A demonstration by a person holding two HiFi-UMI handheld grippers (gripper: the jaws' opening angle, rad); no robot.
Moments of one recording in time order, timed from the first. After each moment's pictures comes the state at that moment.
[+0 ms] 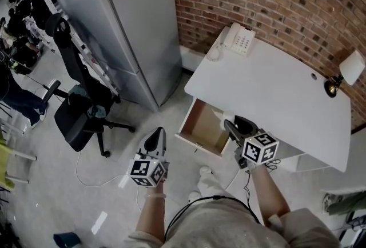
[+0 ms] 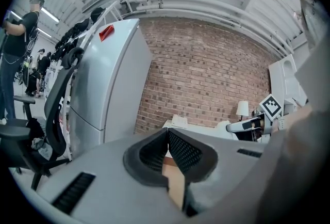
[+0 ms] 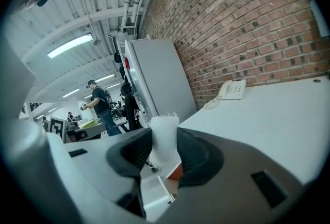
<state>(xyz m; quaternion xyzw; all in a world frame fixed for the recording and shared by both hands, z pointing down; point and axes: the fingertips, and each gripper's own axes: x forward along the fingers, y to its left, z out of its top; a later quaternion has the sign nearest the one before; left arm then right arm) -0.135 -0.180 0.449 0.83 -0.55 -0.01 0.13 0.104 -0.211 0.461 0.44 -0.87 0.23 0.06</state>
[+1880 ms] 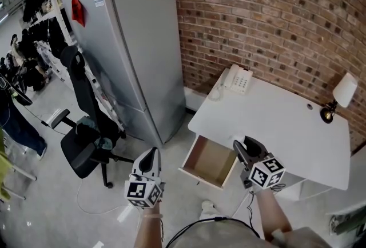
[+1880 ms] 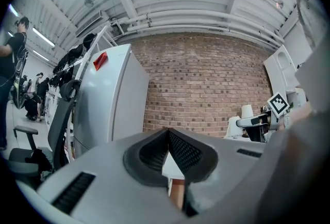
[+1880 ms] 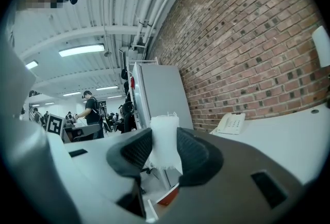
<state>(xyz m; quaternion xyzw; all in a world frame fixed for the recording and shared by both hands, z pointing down) -0.157 -0.182 0.357 0.82 -0.57 -0.04 0.02 0.130 -0.212 0.367 0.47 -0.87 0.12 -0.01</state>
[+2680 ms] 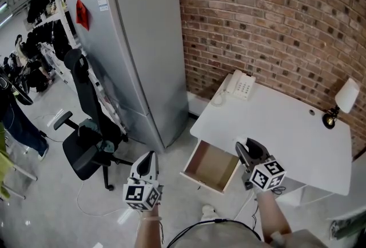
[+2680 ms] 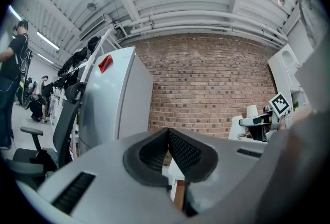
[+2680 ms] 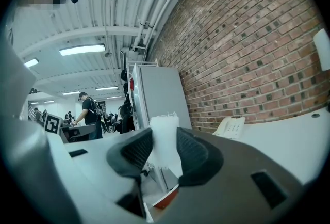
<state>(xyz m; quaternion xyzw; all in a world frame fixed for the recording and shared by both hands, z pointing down) -0.173 -0.184 0.354 0.81 -0.59 -0.04 0.02 0.135 -0.225 0.360 0.48 -0.87 0.10 -0.02</state>
